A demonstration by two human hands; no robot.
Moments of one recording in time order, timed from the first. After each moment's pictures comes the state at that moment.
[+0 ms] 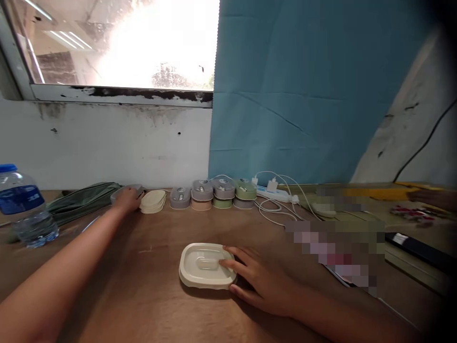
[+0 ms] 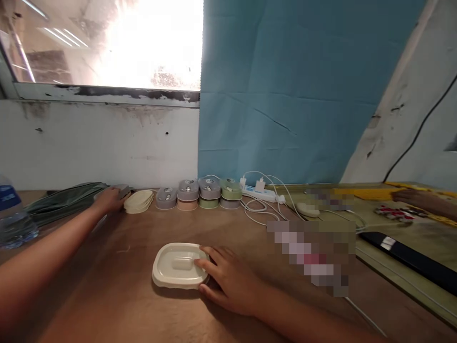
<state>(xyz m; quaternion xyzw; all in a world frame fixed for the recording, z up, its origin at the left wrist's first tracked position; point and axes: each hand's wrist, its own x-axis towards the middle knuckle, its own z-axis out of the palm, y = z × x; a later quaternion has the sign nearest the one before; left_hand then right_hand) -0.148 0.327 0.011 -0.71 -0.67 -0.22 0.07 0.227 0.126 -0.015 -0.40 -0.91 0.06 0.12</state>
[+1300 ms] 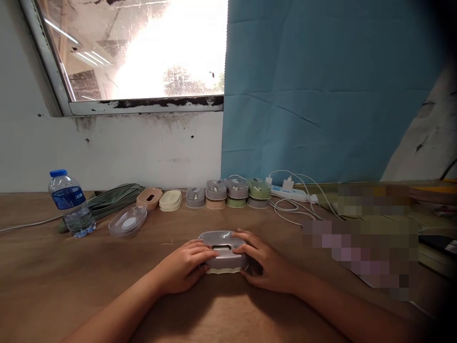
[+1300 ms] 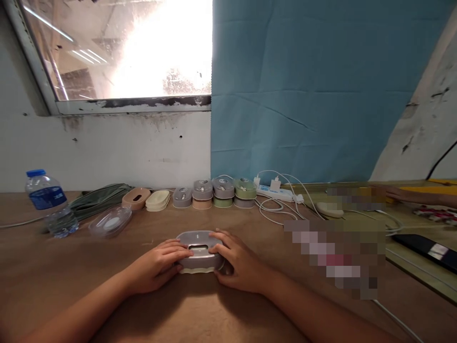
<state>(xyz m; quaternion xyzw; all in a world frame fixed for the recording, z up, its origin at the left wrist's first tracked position) -0.045 0.148 -0.016 -0.95 -0.24 -0.19 -0.09 0.219 0.146 -0.025 -0.34 -0.91 0.05 0.23</state>
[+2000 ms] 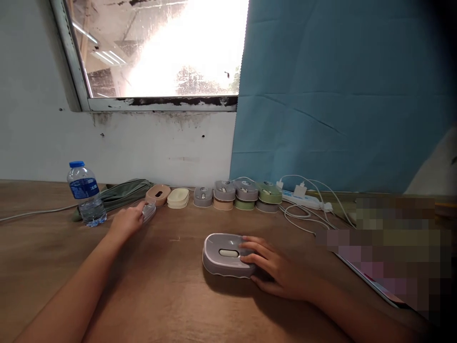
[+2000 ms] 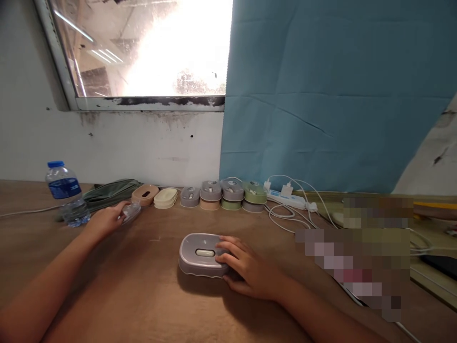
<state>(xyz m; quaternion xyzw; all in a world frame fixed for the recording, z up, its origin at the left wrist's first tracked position) -0.179 0.200 0.014 -0.67 -0.73 -0.04 0.12 0.225 0.151 -0.020 -0.25 -0.96 -0.01 0.16</state>
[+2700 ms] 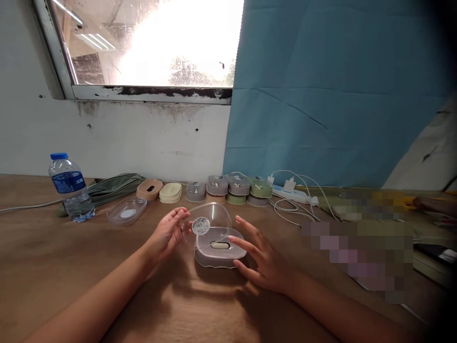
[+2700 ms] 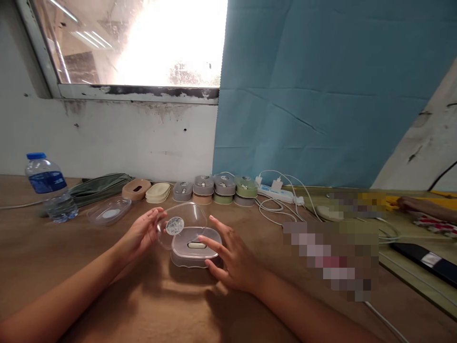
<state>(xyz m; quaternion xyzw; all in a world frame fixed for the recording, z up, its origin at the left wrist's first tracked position) -0.051 0.173 -0.014 -0.38 -0.29 -0.58 -0.66 0.210 0.143 -0.028 -0.28 -0.90 -0.12 0.31</state>
